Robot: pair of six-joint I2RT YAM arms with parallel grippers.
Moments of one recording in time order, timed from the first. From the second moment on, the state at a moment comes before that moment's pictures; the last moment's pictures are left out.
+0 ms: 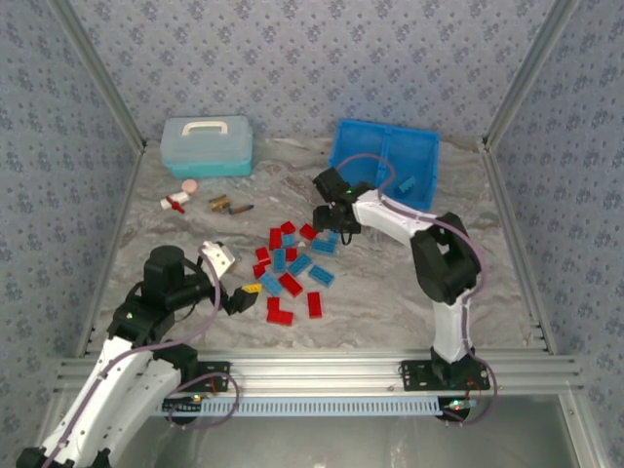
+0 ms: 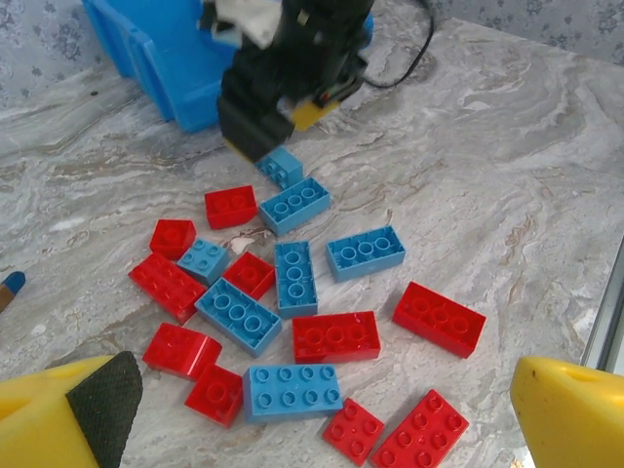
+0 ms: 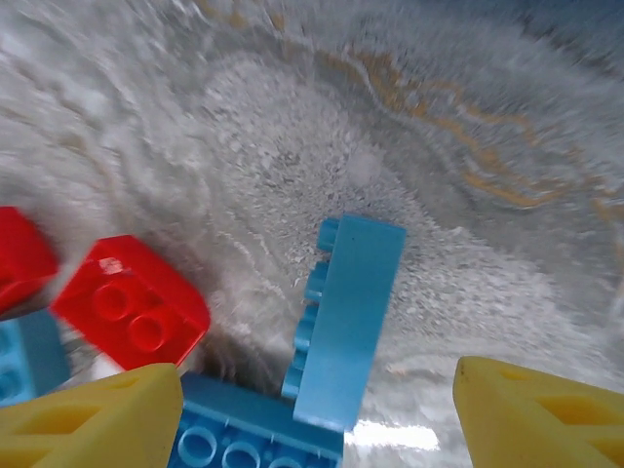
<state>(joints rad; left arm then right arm) -0.40 0.52 0.59 -0.58 0.49 0.25 0.63 2.00 1.51 -0.71 0.12 0.59</state>
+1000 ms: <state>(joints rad) -0.40 0.52 0.59 -0.58 0.48 0.27 0.59 1.81 1.48 -0.70 0.15 0.57</state>
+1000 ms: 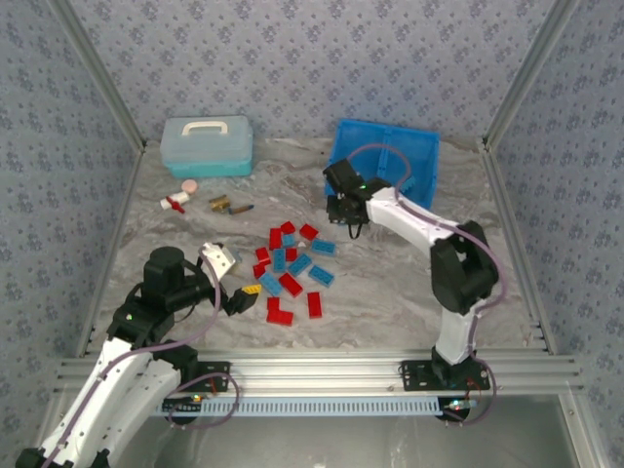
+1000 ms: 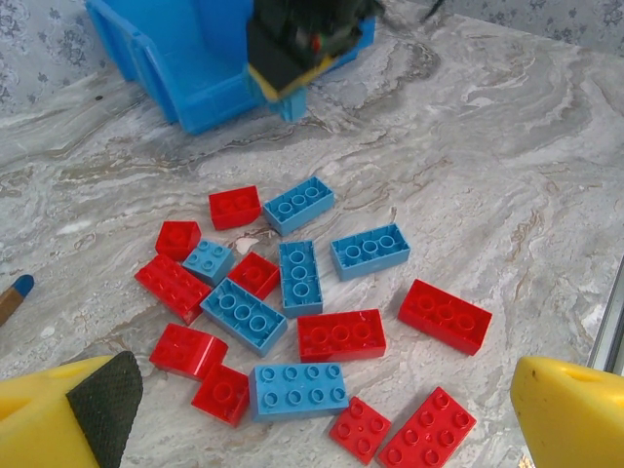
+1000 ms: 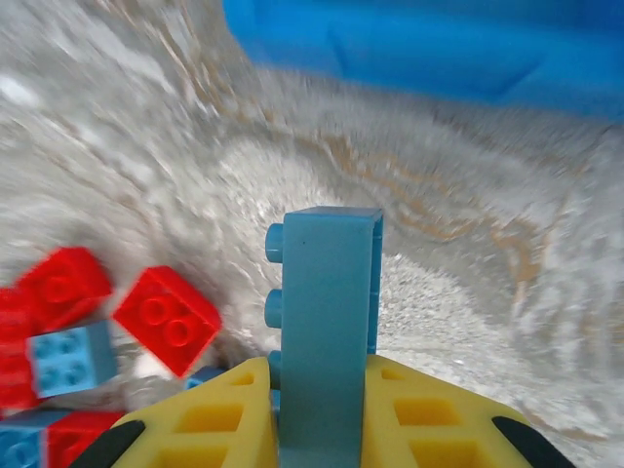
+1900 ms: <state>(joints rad) -0.40 0.52 0.56 -0.56 0.50 0.28 0.16 2.01 1.75 -0.70 0.12 0.42</state>
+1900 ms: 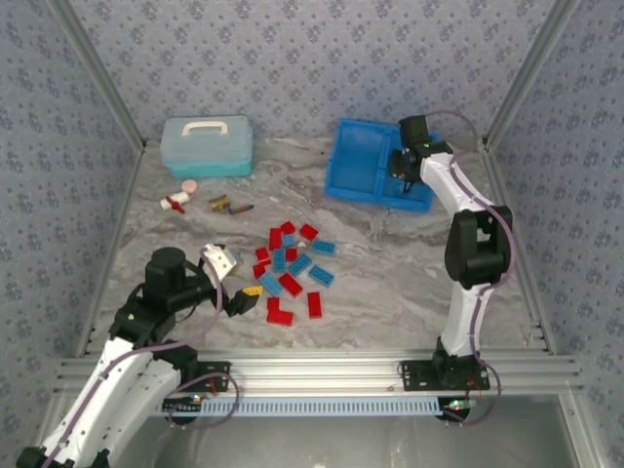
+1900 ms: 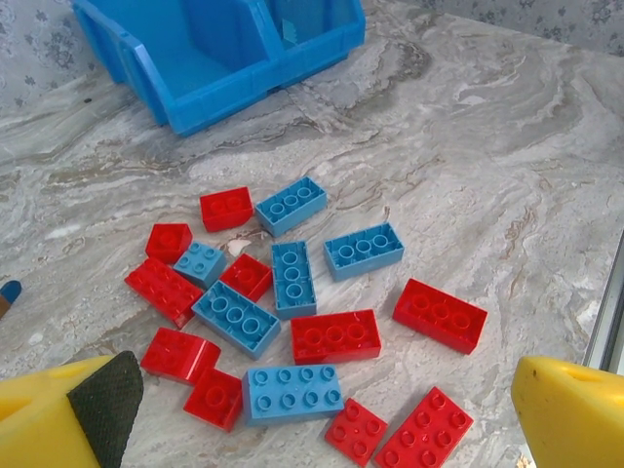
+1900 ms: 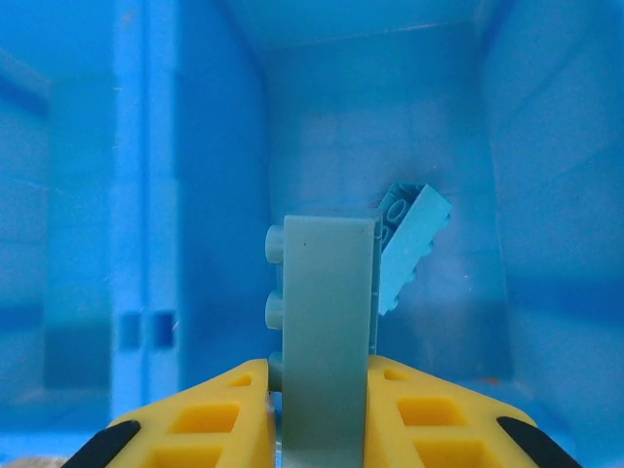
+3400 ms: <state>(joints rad) -0.45 0.61 0.63 -0.52 0.61 0.25 0.65 1.75 1.37 -0.66 -0.01 -0.07</state>
